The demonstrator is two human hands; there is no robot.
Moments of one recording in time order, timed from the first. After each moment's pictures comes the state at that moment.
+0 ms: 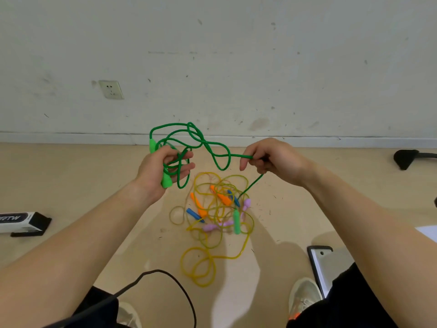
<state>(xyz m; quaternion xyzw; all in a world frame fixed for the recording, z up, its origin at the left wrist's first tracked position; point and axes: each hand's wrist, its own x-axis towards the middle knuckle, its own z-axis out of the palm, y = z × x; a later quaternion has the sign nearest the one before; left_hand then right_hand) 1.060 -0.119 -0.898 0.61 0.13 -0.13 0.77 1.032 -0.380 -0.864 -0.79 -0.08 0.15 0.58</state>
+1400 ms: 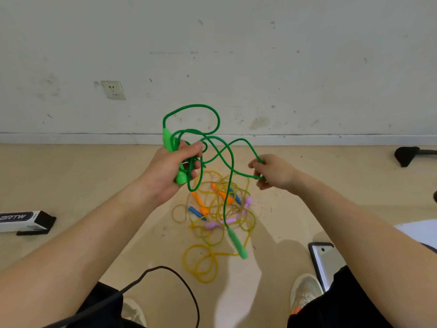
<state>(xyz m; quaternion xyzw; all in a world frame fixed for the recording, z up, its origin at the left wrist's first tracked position) 1.026 -0.138 -0.864 0.60 0.02 -0.15 0.78 1.038 -0.386 -0.921 -0.88 0.09 0.13 0.46</state>
